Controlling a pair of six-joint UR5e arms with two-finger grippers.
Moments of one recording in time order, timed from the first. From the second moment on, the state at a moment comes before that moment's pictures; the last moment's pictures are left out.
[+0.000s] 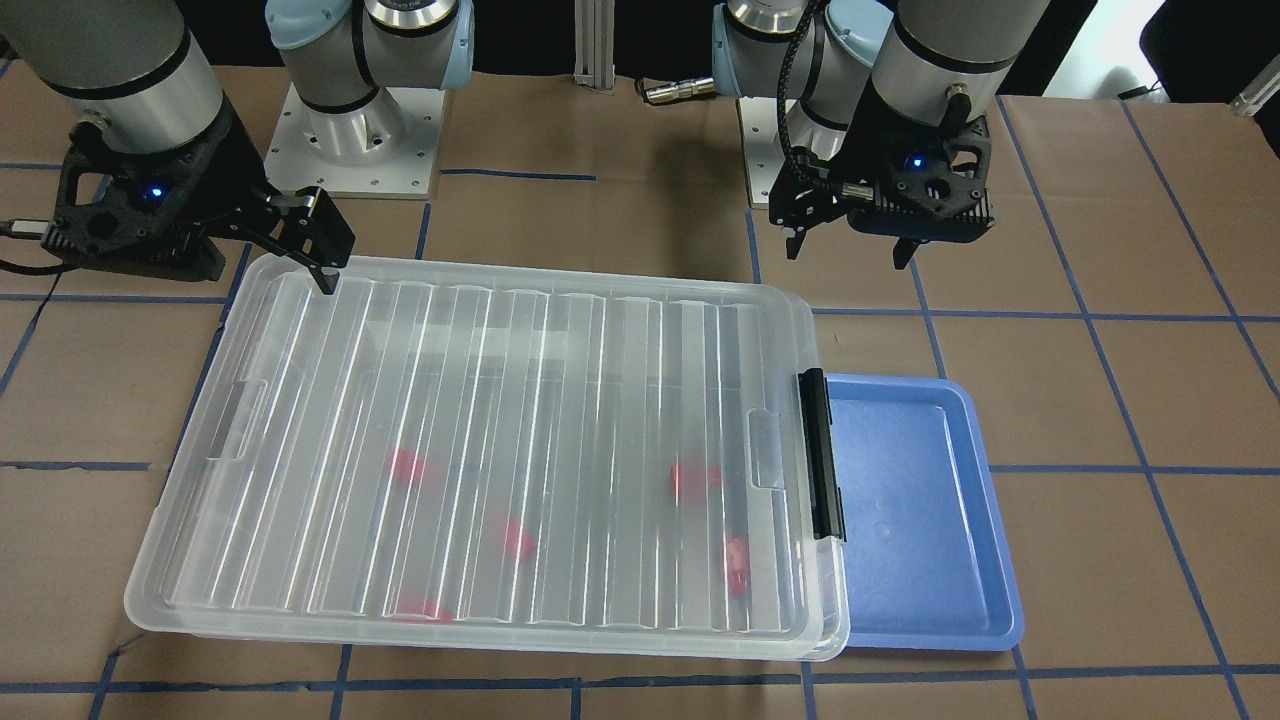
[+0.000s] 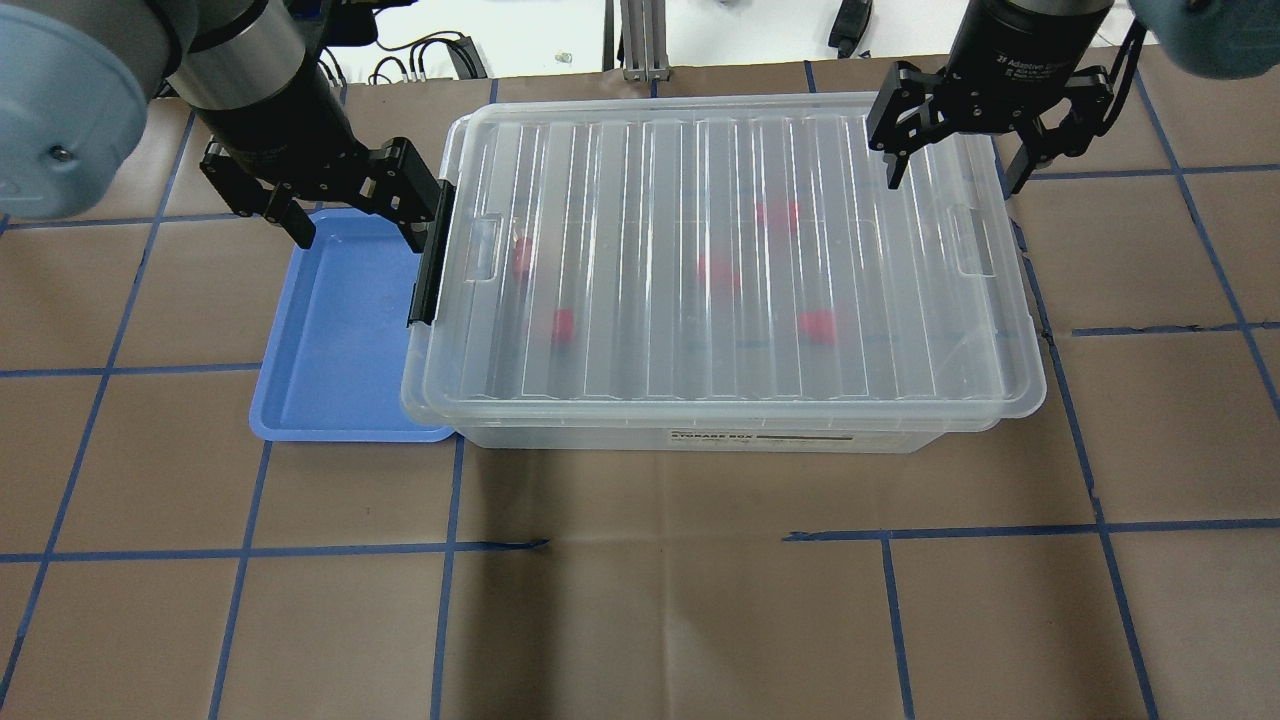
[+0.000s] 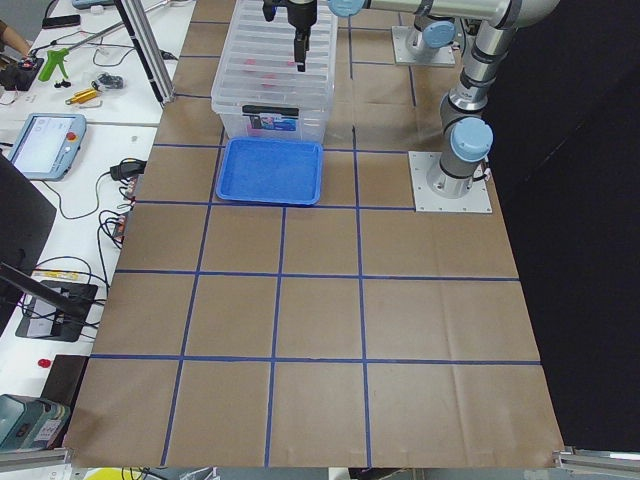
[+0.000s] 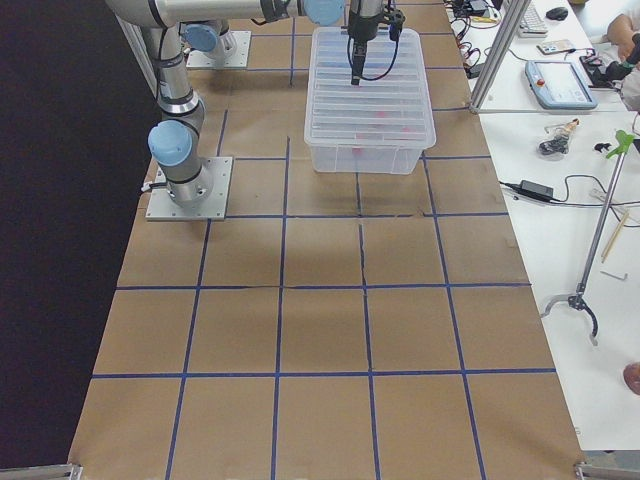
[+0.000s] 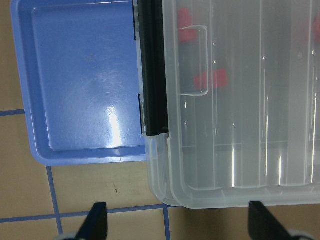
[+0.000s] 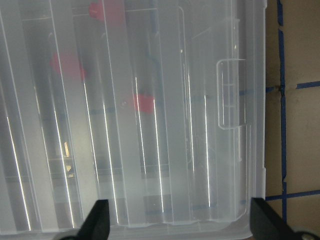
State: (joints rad) left arm -1.62 -1.60 -1.51 -1.62 1.58 0.05; right arm 1.57 -1.47 1.42 -1.49 -1.58 0.11
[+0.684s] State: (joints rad) left arm -1.62 -1.59 -1.51 -1.62 1.58 0.05; right arm 1.55 -1.47 1.43 -1.49 -1.58 0.07
